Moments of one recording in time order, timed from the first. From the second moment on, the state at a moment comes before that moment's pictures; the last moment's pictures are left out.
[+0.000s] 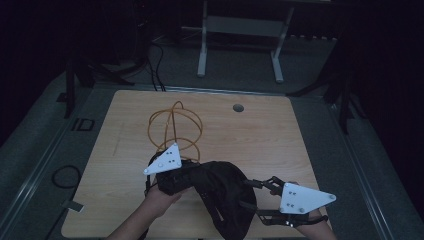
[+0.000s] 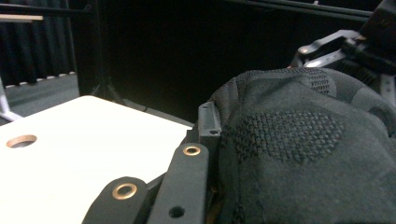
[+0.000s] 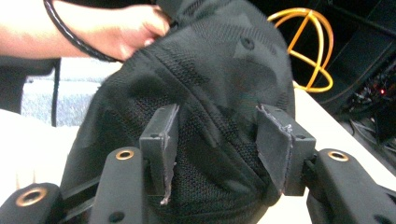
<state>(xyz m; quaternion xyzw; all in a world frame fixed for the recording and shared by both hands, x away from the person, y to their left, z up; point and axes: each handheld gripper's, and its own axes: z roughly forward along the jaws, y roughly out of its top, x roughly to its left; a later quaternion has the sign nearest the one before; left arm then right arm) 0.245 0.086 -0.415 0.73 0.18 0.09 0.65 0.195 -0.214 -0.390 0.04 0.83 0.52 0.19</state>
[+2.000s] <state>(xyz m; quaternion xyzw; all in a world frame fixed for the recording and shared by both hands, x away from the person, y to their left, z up) 0.231 0.144 -0.443 0.75 0.25 0.18 0.59 0.246 -0.259 -0.352 0.20 0.74 0.59 0.26</state>
